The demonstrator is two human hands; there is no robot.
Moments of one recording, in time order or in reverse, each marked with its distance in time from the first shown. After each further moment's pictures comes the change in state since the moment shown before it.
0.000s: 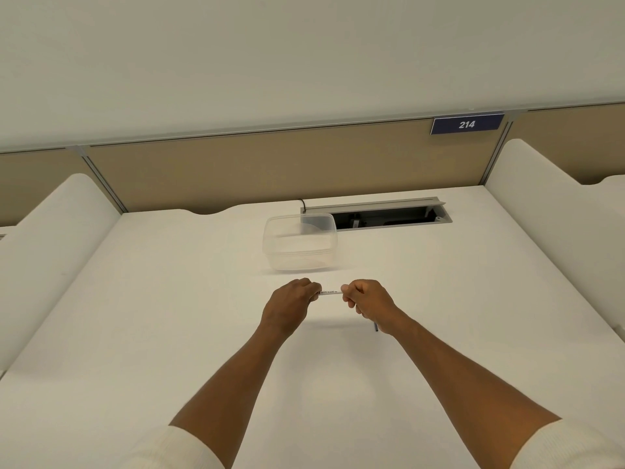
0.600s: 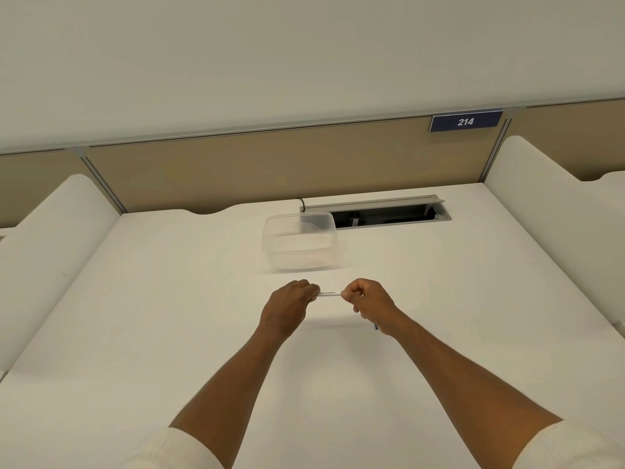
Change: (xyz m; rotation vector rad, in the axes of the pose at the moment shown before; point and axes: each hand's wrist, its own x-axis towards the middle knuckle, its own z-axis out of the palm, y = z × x) left_hand -0.003 -0.002 0.007 0.020 -0.020 -0.013; right_hand -0.006 0.004 0.000 0.035 0.034 0.031
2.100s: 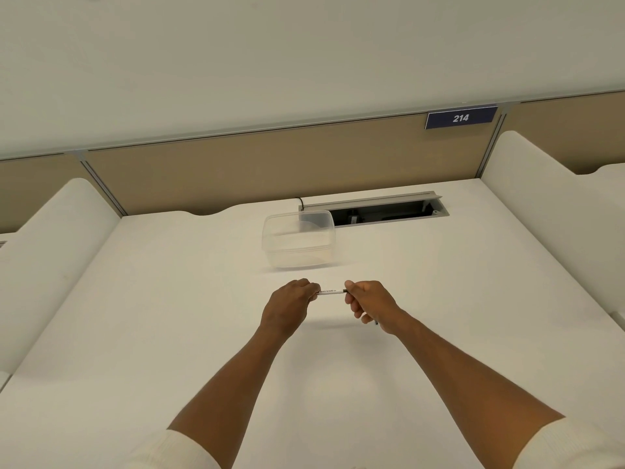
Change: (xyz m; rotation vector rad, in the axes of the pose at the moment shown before) left_hand -0.008 0.007 -0.007 -0.005 0.001 0.000; right_hand -0.006 0.002 0.001 0.042 -0.039 0.077
